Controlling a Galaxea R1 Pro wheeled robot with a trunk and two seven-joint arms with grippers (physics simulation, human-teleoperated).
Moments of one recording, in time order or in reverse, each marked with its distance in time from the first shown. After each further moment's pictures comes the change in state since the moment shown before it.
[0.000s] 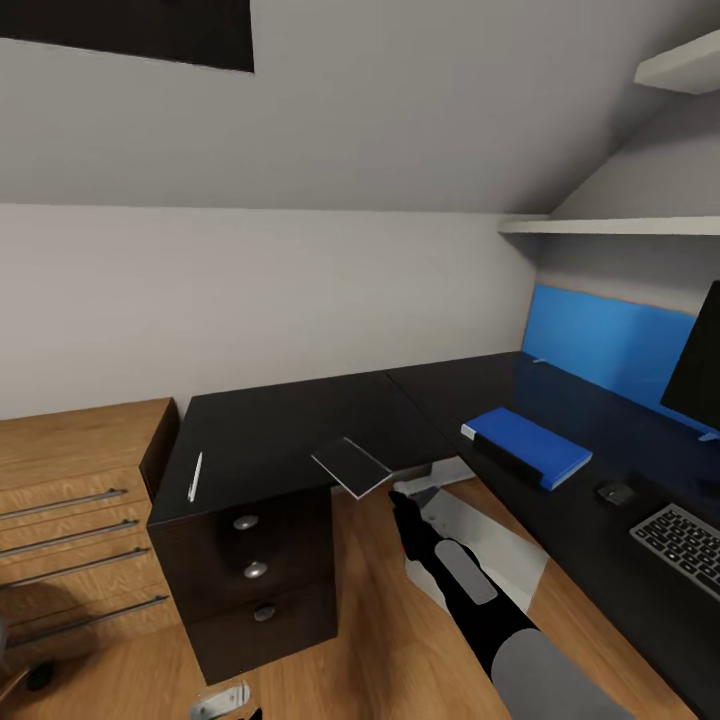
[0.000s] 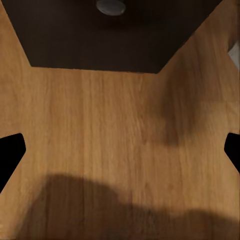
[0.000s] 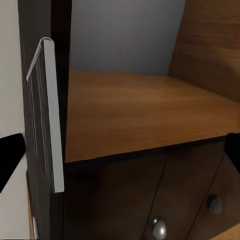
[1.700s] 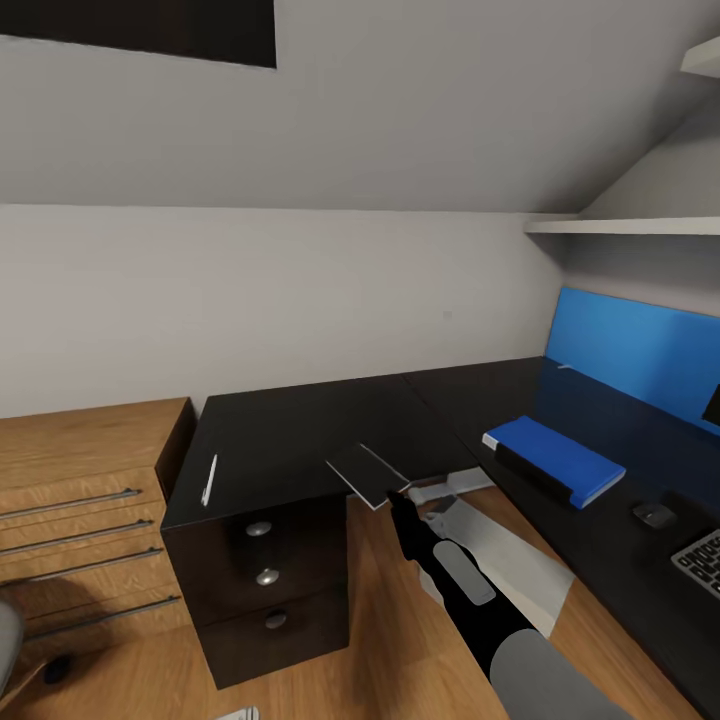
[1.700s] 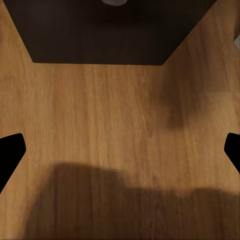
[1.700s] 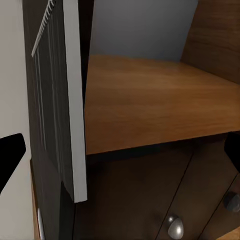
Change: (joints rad) left arm 0.000 -0.001 -0.091 0.002 -0.004 -0.005 0.005; right arm 0.000 0.005 0.005 0.006 -0.006 0.005 0.020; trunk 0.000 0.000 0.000
